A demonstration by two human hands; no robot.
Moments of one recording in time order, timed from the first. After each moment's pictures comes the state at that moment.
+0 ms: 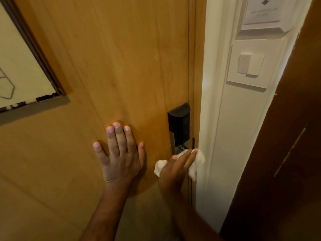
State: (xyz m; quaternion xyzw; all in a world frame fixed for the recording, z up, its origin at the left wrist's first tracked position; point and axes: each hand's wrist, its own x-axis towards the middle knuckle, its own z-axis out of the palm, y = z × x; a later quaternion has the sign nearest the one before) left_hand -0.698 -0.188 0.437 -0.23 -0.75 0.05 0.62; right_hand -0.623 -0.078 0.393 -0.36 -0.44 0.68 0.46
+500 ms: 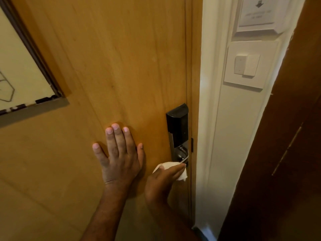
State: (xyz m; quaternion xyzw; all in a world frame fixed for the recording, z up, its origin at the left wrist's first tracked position) left_hand -0.700 -0.188 0.436 -0.23 -0.74 0.05 0.63; right_hand -0.622 -0.136 0.396 -0.47 -0.54 0.61 0.34
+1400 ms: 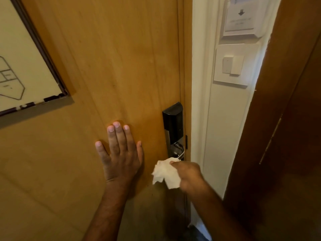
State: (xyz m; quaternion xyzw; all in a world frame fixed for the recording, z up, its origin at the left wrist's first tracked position) left_hand -0.699 -0.187 0.436 -0.24 -0.74 0.04 0.63; right_hand -0.575 -0.046 0.424 -0.51 -0.41 0.75 0.11
